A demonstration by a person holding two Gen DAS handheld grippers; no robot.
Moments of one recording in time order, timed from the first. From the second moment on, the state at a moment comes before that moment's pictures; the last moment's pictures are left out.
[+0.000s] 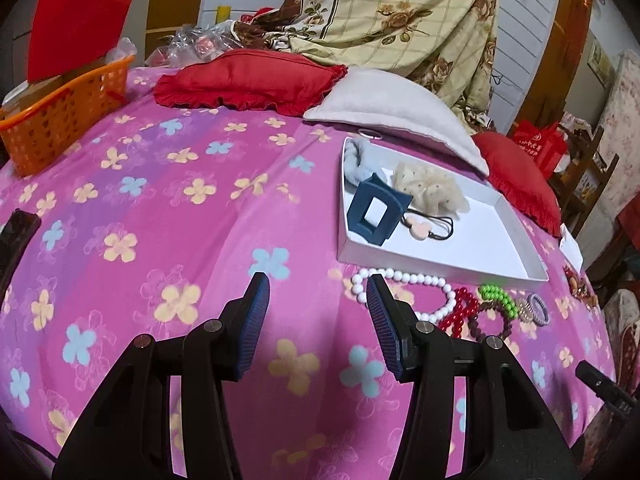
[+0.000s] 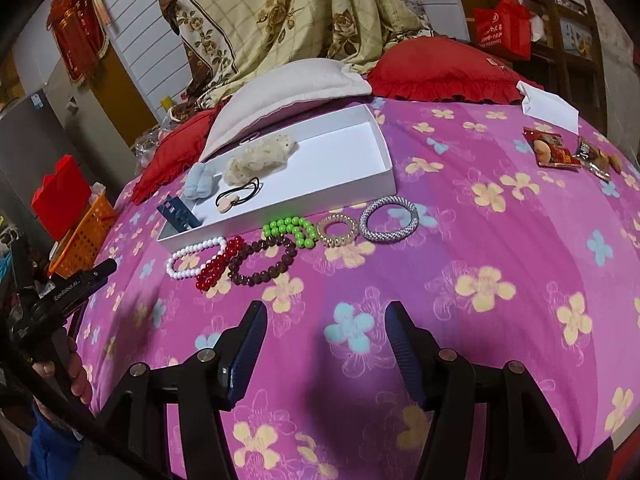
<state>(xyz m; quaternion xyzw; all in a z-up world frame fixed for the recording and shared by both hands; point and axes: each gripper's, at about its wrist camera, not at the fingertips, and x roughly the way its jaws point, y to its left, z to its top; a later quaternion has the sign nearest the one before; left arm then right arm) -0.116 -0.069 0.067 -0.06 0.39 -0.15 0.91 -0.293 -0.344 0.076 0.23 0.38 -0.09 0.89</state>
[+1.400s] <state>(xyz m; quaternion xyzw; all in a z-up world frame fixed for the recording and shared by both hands) -0.070 -0.152 0.015 0.08 0.45 -0.20 0.87 -0.255 -0.333 0.051 0.21 0.41 -0.07 0.88</state>
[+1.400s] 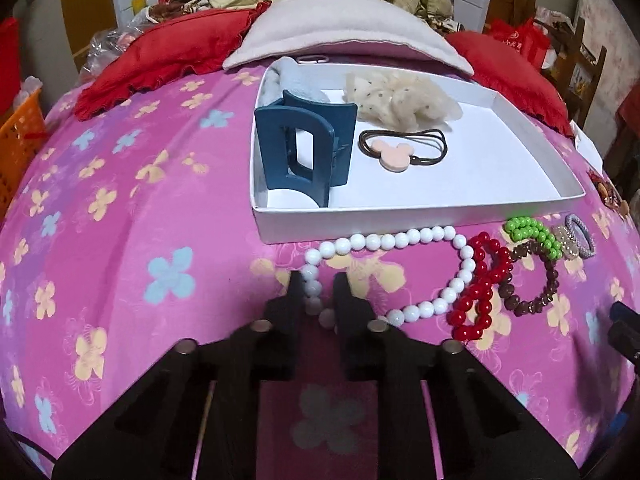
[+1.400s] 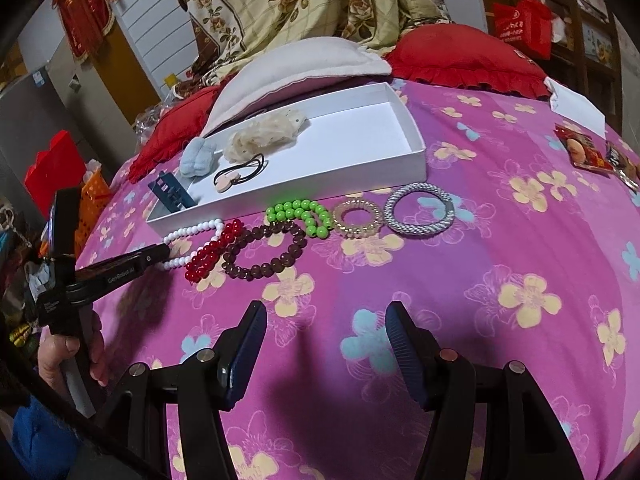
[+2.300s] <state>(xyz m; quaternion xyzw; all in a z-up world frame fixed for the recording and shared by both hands) -0.062 -0.099 0.014 0.02 0.48 -0.17 0.86 -0.132 -0.237 0.032 0.14 0.47 0.05 0.87</state>
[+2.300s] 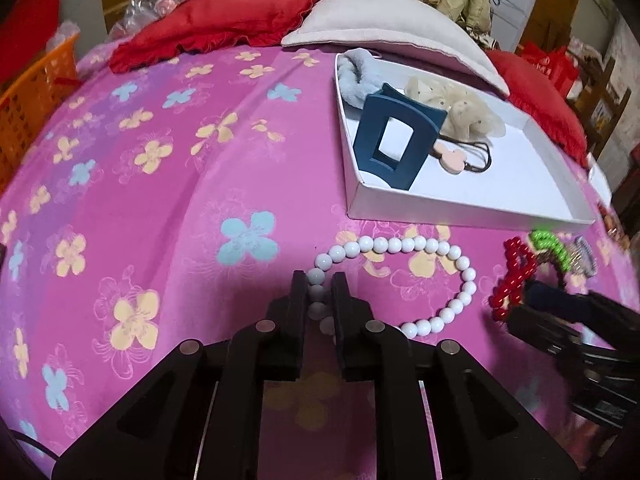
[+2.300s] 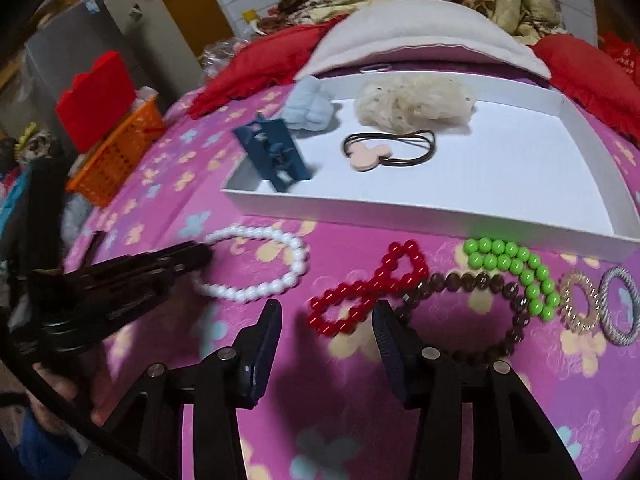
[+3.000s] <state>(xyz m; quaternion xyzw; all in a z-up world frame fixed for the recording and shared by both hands) -0.072 -0.090 0.043 -0.06 0.46 -0.25 0.85 -0.113 -0.248 0.046 0.14 0.46 0.01 0.87</state>
